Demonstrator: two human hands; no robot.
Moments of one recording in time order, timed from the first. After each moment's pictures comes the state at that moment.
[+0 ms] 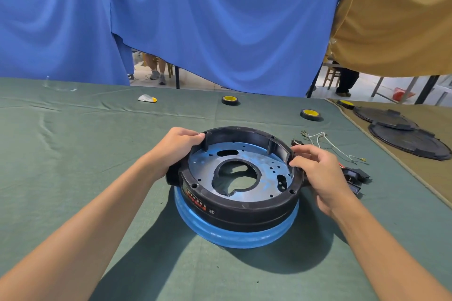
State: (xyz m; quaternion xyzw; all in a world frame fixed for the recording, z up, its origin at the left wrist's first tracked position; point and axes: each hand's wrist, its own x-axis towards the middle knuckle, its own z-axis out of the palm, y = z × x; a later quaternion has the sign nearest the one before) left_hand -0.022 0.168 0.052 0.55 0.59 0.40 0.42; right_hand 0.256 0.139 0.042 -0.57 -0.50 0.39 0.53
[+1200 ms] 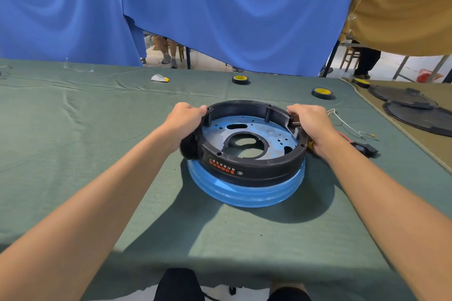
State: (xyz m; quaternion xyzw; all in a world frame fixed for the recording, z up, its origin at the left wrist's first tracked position) left_hand -0.012 0.154 0.057 0.49 0.68 0.41 0.35; right_hand 0.243 0.183 0.057 -0.61 -0.49 0.39 0.49
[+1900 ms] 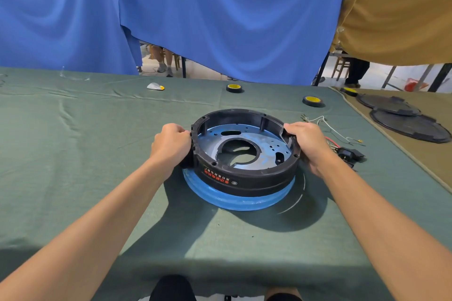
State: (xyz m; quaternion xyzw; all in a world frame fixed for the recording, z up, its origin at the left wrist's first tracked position) left_hand -0.013 0.133 0.028 0.48 0.74 0.42 0.23; right_hand 0.254 0.159 0.048 -0.58 -0.50 0.43 0.49
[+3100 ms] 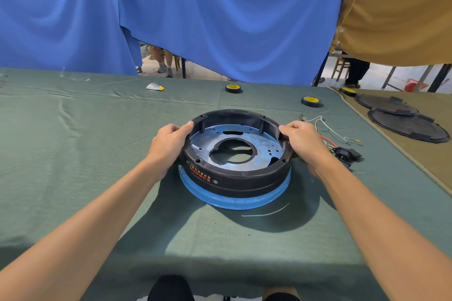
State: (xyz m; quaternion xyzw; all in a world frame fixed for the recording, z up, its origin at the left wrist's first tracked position) left_hand -0.019 0.128 0.025 0.46 0.63 0.51 0.36; right_hand 0.252 0.154 0.049 -0.64 -0.58 0.31 0.40
